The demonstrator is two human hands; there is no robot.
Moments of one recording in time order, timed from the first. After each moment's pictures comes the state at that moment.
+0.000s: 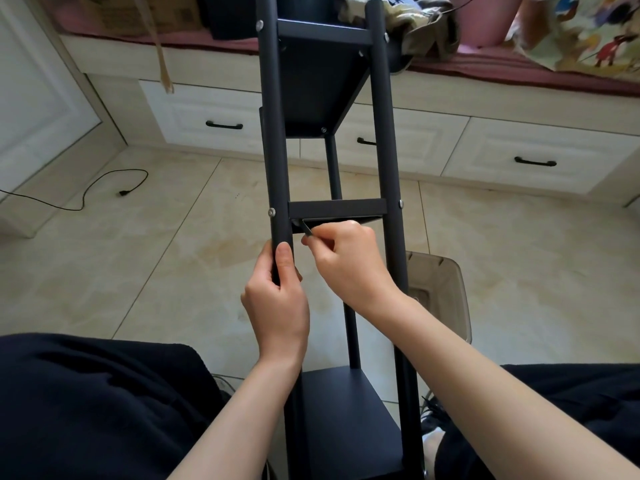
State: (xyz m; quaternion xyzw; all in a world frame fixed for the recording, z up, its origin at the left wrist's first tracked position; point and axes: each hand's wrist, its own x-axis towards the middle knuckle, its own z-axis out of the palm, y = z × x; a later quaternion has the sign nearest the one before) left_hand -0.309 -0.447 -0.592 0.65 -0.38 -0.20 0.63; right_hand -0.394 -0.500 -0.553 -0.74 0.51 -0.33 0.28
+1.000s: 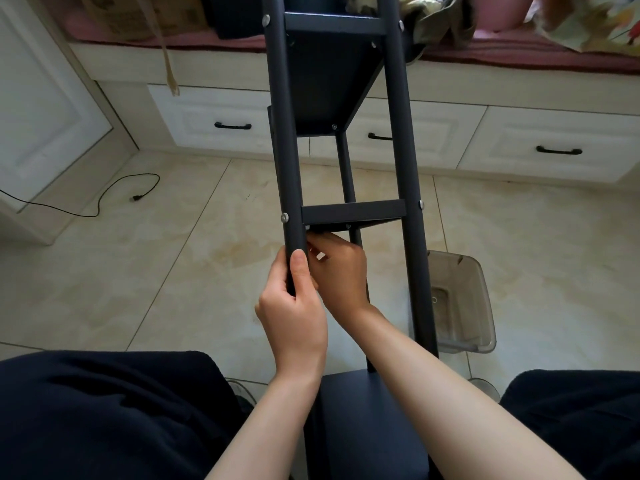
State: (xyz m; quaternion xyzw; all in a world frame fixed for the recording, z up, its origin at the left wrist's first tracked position) left_hand -0.308 -0.447 -0.594 0.64 -0.37 -0.22 0.63; right_hand -0.354 -0.522 -0.617 -0.70 0.51 -0.48 0.15
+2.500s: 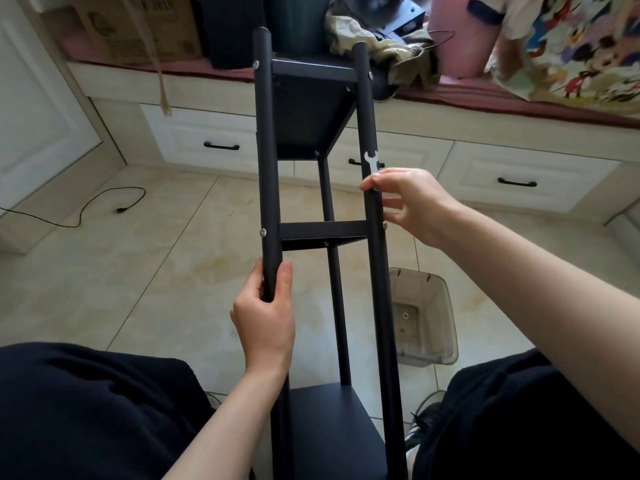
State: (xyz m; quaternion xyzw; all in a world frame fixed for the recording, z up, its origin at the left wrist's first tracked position) left_hand -0.304 -0.443 -0.593 0.63 -0.37 -0.25 0.64; right_hand -0.471 -0.571 -0.474 -0.53 0.54 -0.37 0.54
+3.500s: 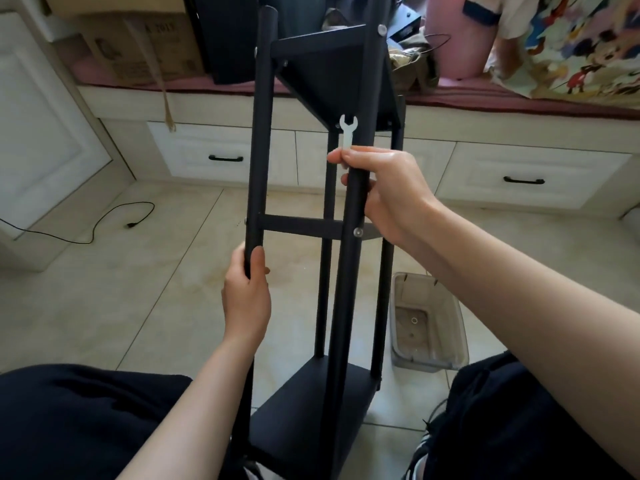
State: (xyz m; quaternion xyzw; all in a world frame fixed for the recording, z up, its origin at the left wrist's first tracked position) left_hand -0.261 -0.487 -0.597 0.67 -0.41 -0.27 0.55; right_hand -0.434 -0.549 -0.446 -0.50 0.44 -0.49 0.57
